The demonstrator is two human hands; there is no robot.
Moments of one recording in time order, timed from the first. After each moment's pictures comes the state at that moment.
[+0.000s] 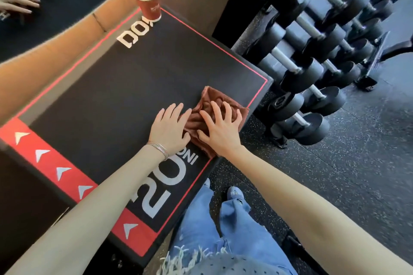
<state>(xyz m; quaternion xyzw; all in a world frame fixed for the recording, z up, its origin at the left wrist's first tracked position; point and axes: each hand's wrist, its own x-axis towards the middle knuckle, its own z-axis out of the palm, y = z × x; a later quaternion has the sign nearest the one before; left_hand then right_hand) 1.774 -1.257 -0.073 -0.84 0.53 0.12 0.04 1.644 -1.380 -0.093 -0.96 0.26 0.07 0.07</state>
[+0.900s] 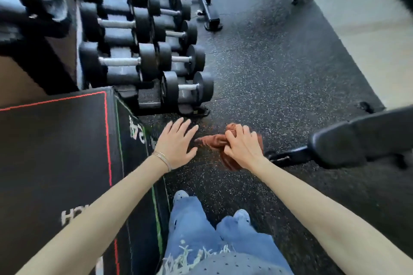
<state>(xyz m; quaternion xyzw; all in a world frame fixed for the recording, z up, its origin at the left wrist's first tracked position) 1.526 -1.380 -0.054 -0.48 0.87 0.11 0.10 1.299 -1.348 -0.076 -0.76 0.64 0.10 0.05</state>
